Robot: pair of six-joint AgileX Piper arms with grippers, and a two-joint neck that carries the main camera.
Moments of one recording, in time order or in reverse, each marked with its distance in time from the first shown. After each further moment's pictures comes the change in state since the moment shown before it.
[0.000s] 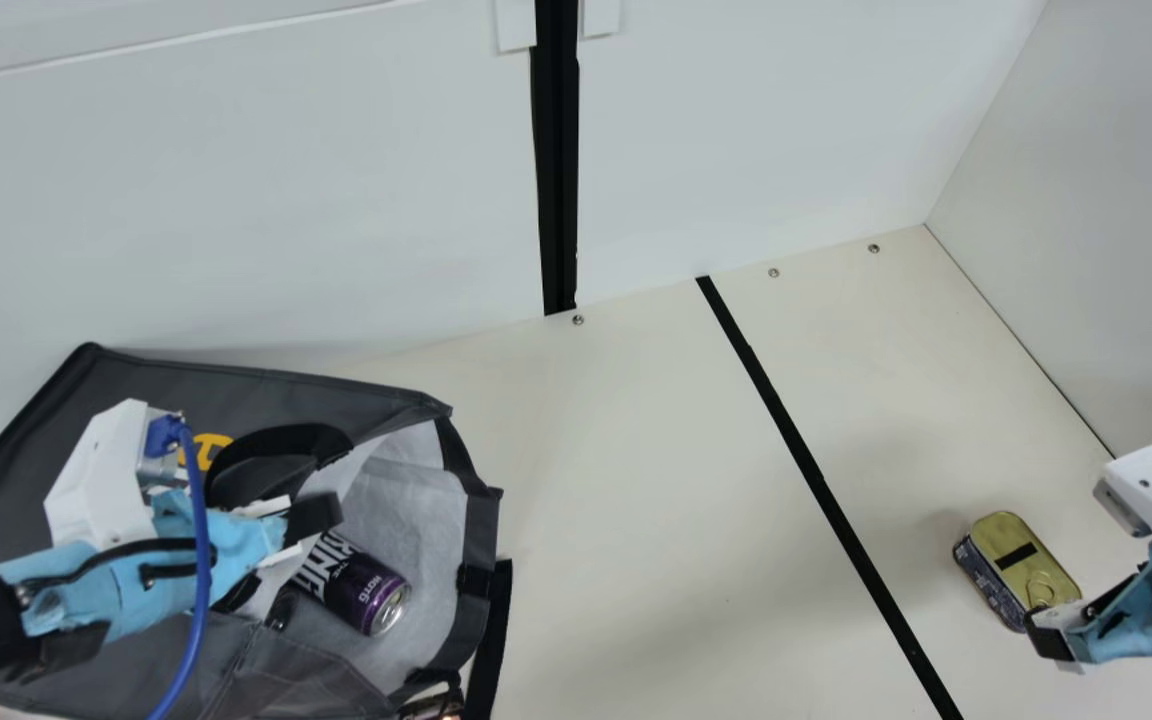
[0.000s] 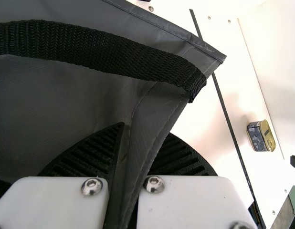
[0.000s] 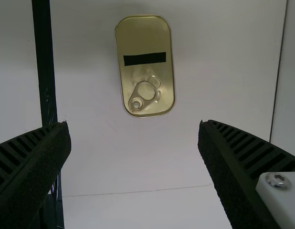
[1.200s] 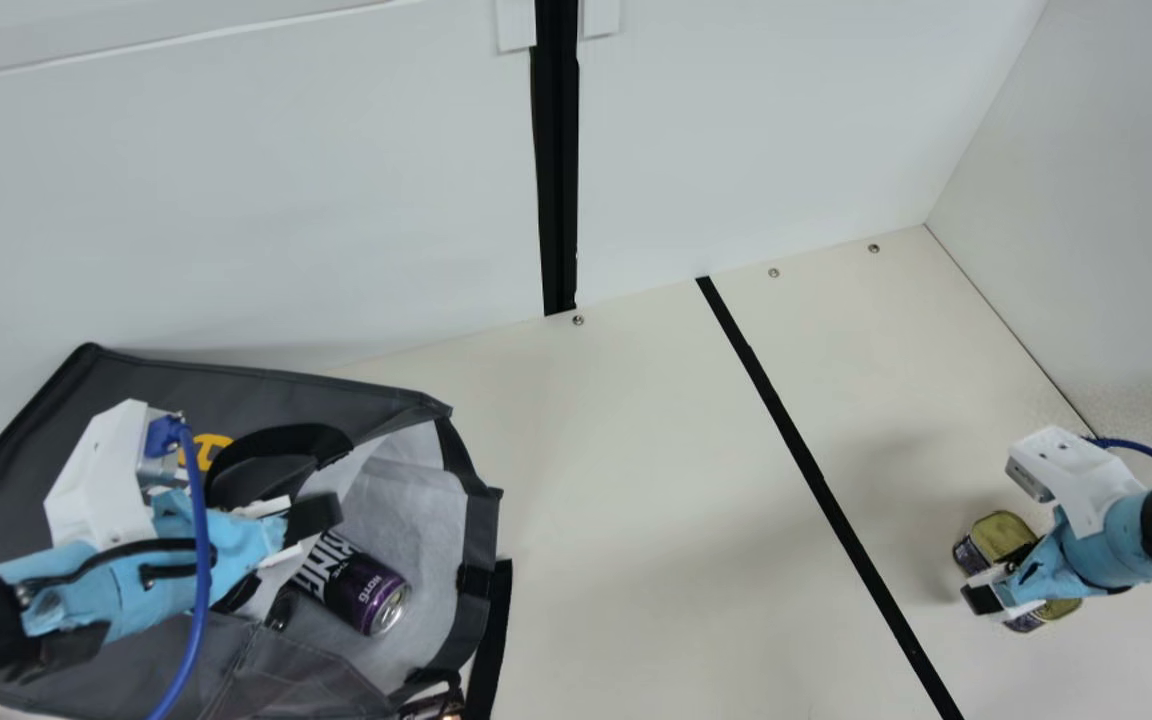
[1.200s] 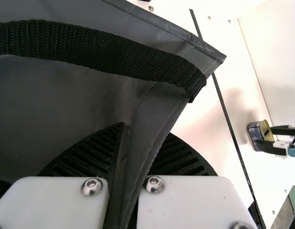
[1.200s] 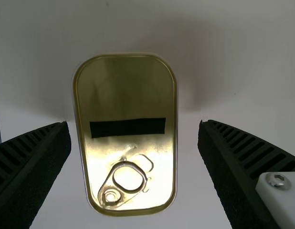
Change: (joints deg) left arm 0.0 0.0 0.0 0.0 0.0 0.0; right arm 10.8 19.4 -0.3 -3.7 -14.4 7.0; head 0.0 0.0
